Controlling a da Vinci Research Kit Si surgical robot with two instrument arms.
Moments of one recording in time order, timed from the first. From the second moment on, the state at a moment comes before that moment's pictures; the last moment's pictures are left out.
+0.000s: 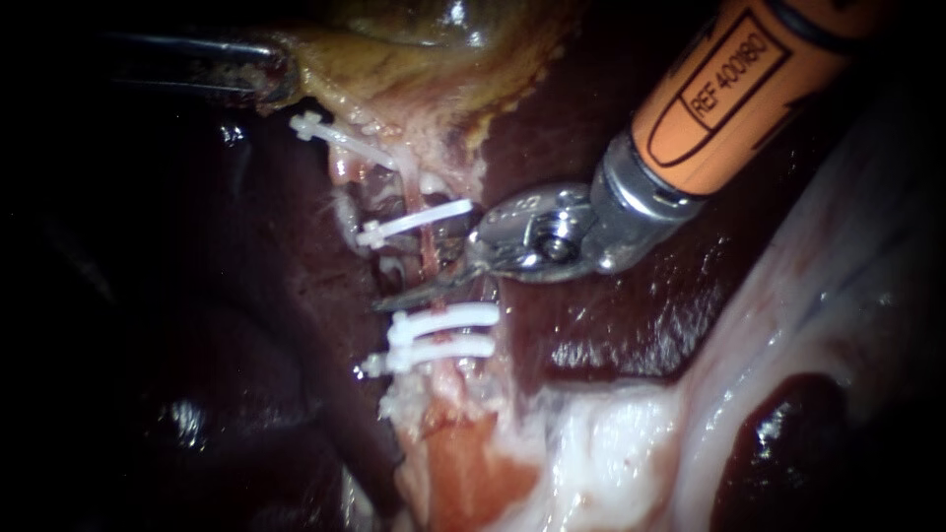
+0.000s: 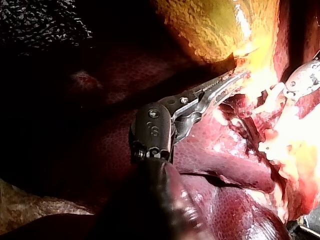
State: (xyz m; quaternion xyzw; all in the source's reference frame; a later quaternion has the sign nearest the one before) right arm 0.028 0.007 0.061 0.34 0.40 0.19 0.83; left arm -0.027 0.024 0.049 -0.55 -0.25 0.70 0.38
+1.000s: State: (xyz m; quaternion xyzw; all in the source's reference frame) right arm 0.031 0.007 0.053 0.46 0.51 0.12 0.72; left arm -0.027 0.024 0.049 -0.55 -0.25 0.70 0.38
